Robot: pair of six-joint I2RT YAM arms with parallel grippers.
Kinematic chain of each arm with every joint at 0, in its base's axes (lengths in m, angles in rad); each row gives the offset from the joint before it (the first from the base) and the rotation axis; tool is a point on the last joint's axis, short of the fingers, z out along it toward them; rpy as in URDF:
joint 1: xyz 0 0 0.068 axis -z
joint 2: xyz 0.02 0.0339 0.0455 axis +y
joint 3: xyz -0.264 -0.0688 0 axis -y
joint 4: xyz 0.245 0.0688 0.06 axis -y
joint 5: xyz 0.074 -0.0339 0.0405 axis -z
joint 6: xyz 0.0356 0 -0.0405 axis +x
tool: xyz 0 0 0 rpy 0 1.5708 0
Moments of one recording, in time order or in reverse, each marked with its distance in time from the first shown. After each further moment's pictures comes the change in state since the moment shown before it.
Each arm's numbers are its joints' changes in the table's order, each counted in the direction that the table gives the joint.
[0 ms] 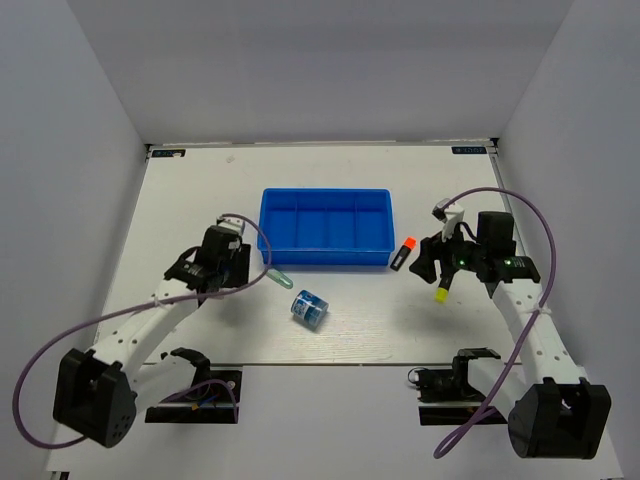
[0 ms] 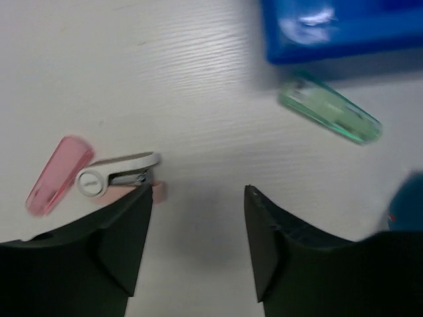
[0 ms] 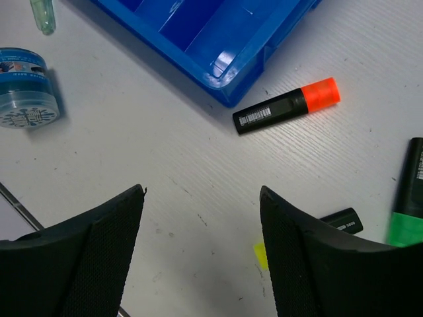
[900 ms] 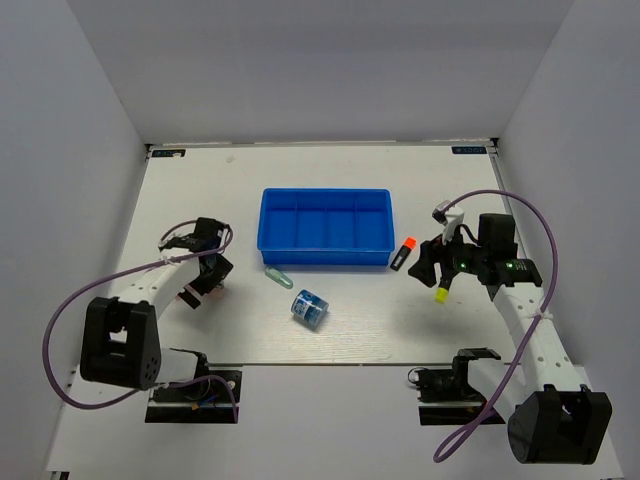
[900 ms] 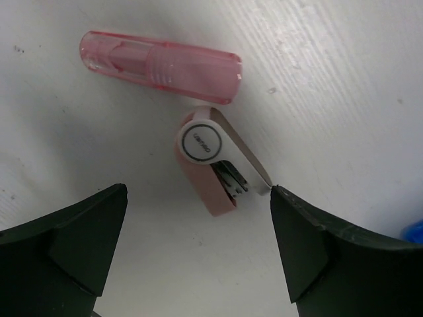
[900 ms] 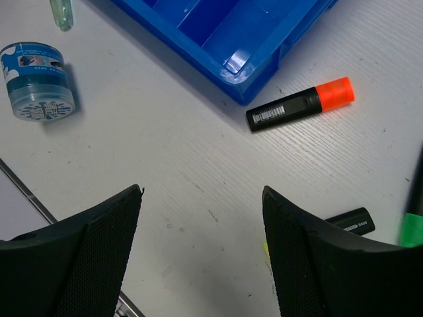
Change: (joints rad) left arm -0.232 0.341 0.148 -0.290 -0.236 -0.911; right arm 0.000 -0.040 0.000 -0.035 -0.030 -0.007
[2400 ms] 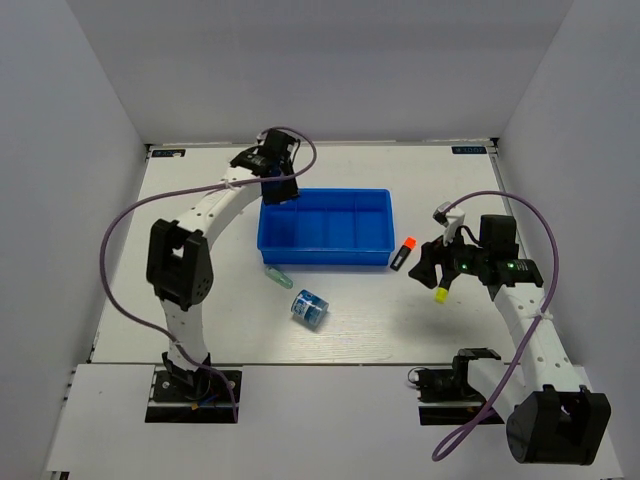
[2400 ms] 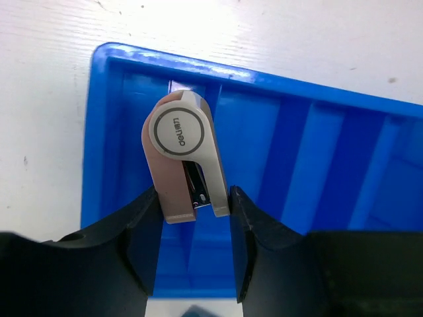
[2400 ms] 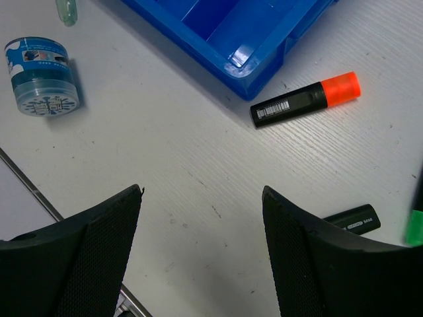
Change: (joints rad) left arm 0.277 0.560 0.932 0.031 0.215 0.443; right arm 0.014 -0.002 0.000 -0.026 -0.021 -0.015
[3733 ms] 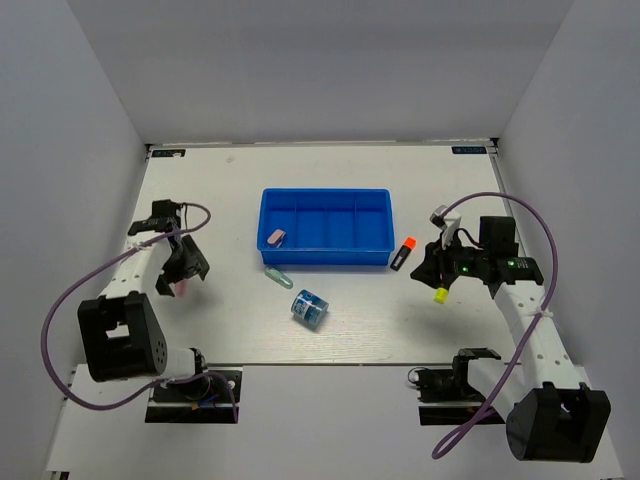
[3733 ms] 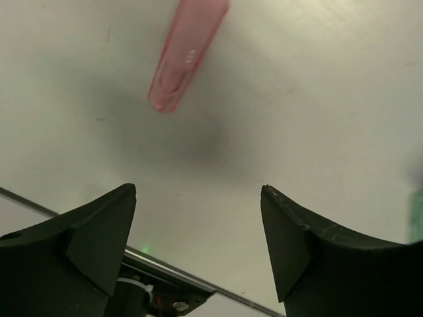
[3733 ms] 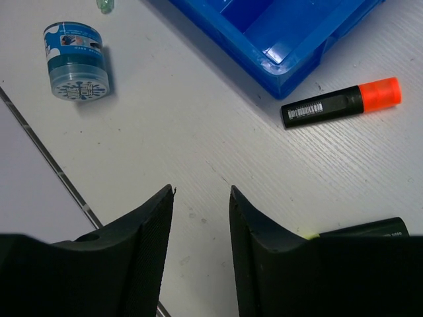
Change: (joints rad) left arm -0.536 -0.541 -0.729 -0.168 -0.010 0.129; right arm 0.006 0.014 0.008 -0.062 -0.090 -0.056
